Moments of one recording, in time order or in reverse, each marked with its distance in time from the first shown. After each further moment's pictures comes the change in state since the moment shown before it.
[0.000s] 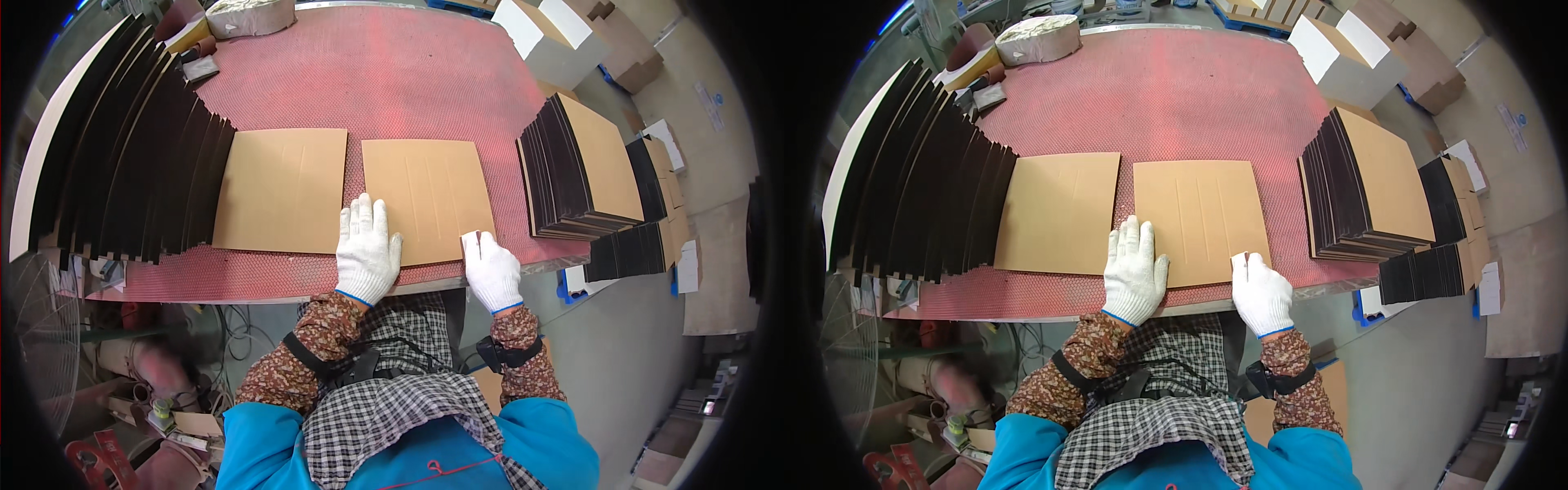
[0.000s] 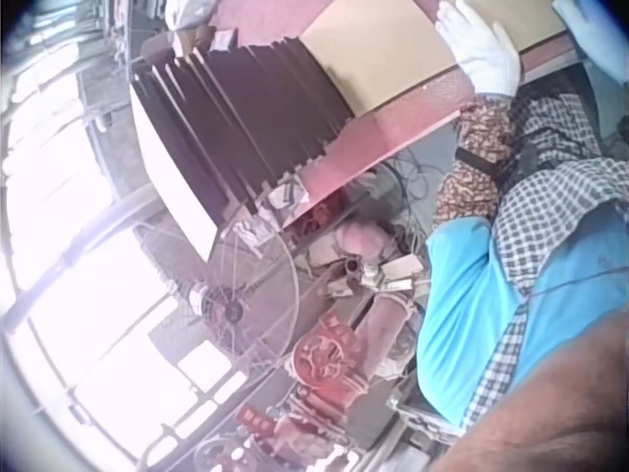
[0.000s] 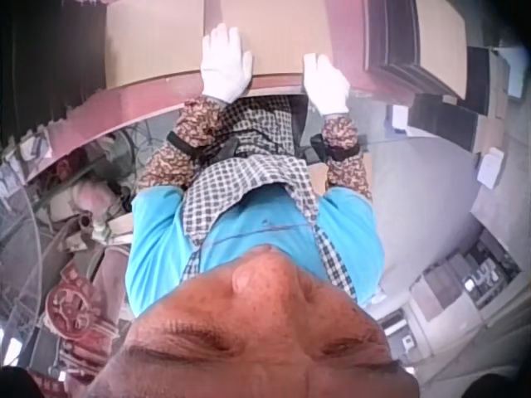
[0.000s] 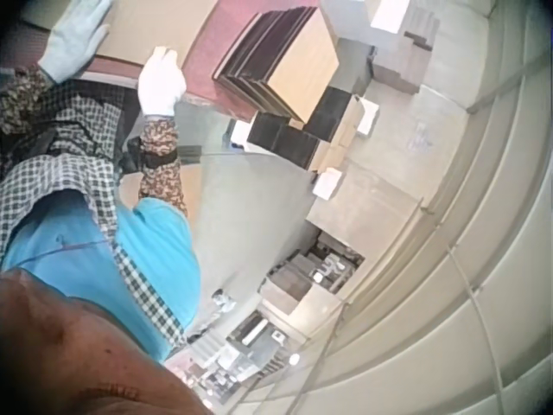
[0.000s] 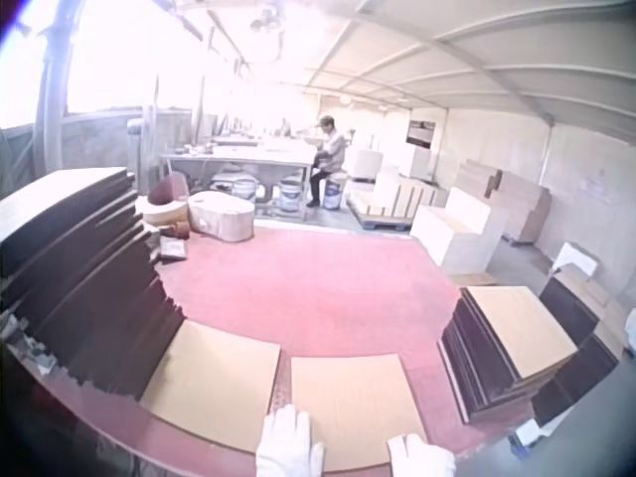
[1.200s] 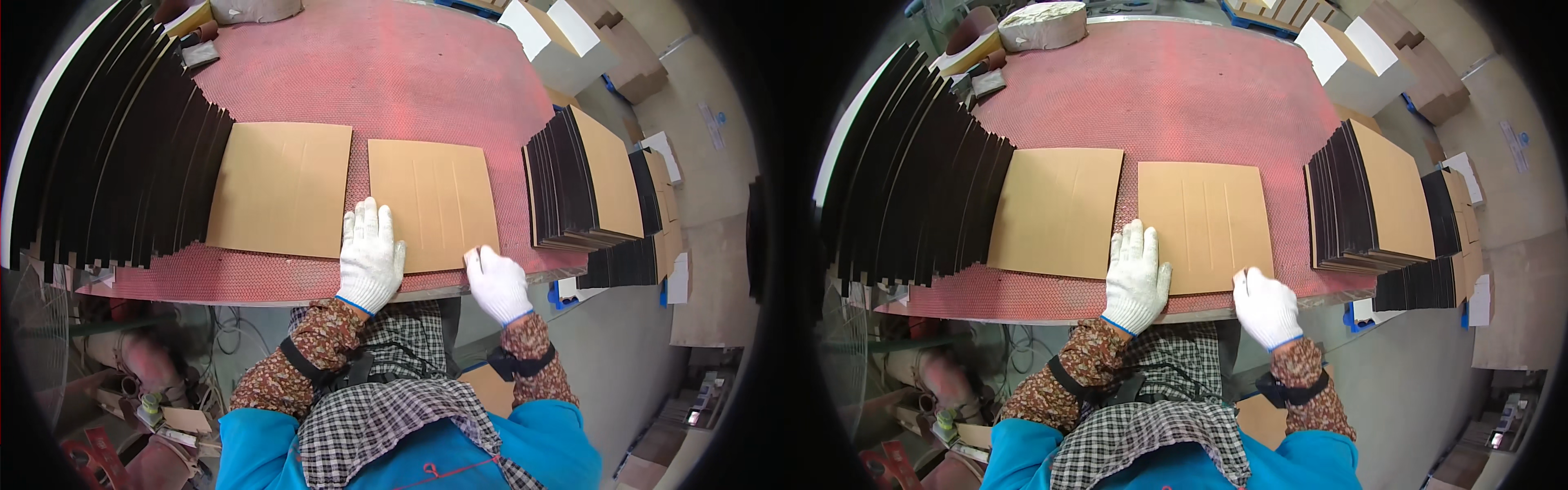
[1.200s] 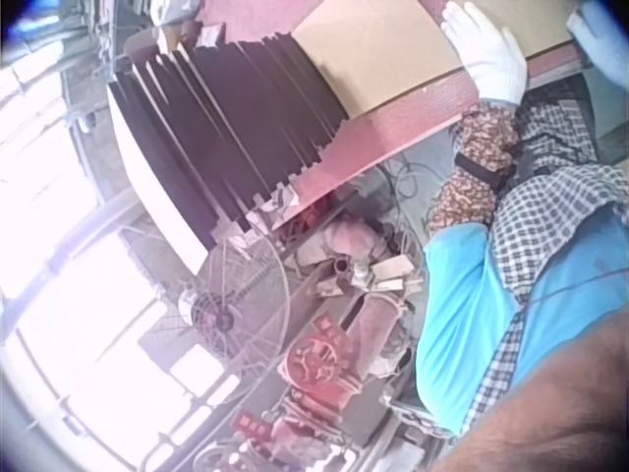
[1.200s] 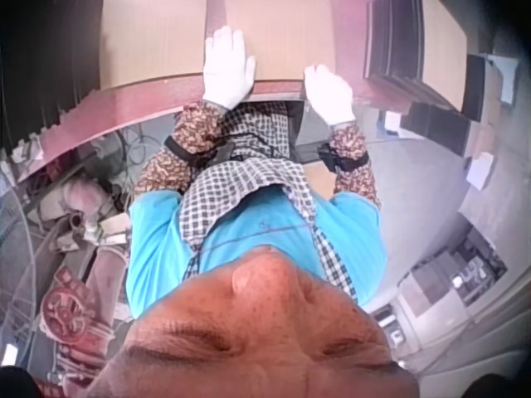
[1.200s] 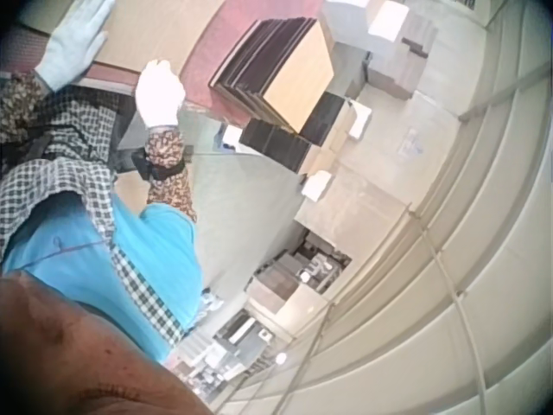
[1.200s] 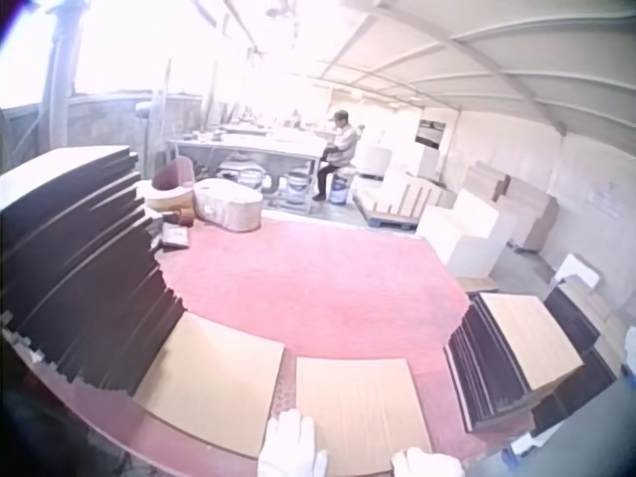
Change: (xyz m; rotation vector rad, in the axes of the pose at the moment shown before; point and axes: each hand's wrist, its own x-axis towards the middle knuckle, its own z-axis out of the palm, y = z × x) left_hand -0.001 0.001 0.002 -0.039 -0.047 -0.021; right_hand 0.014 -0.001 -0.016 0.246 -0.208 0.201
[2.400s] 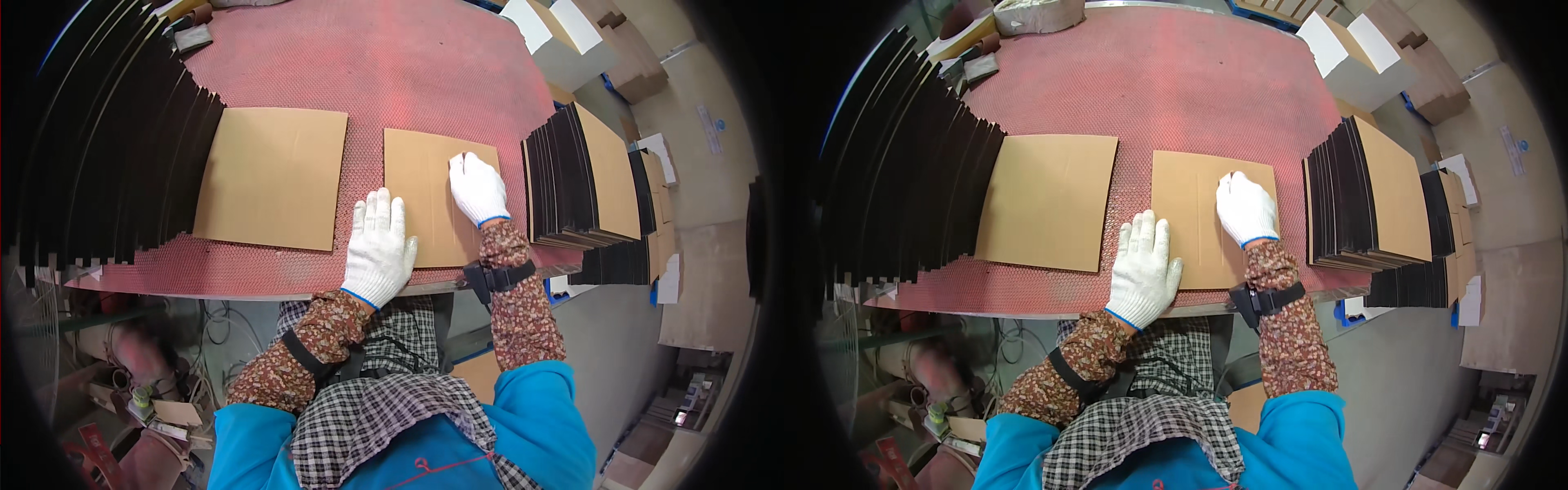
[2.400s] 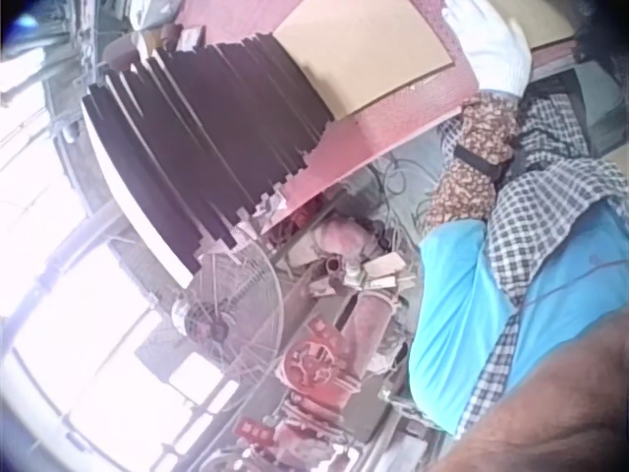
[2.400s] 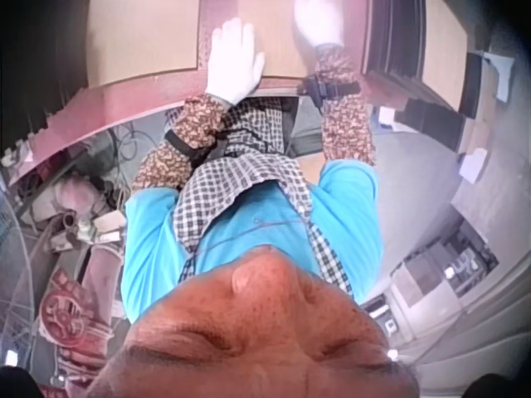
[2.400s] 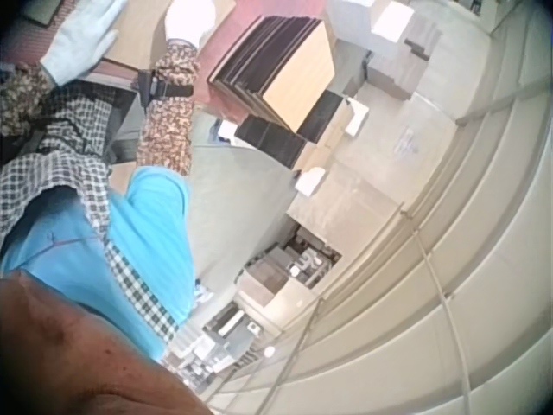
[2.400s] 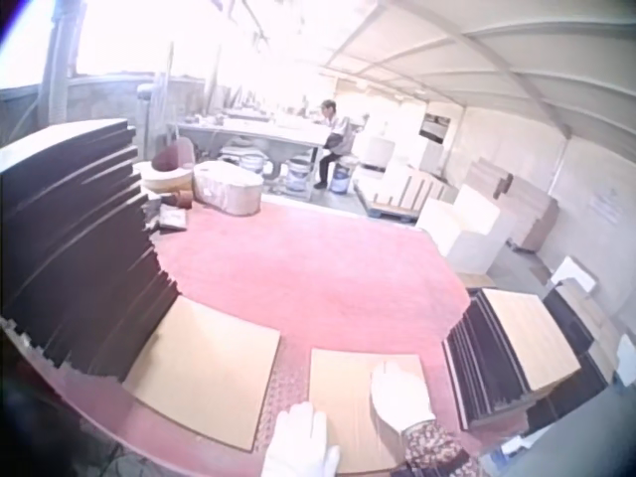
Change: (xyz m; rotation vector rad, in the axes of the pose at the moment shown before) left_hand 0.007 0.016 0.007 -0.048 0.008 0.059; right_hand 0.142 -0.007 0.015 0.067 0.315 -0.075
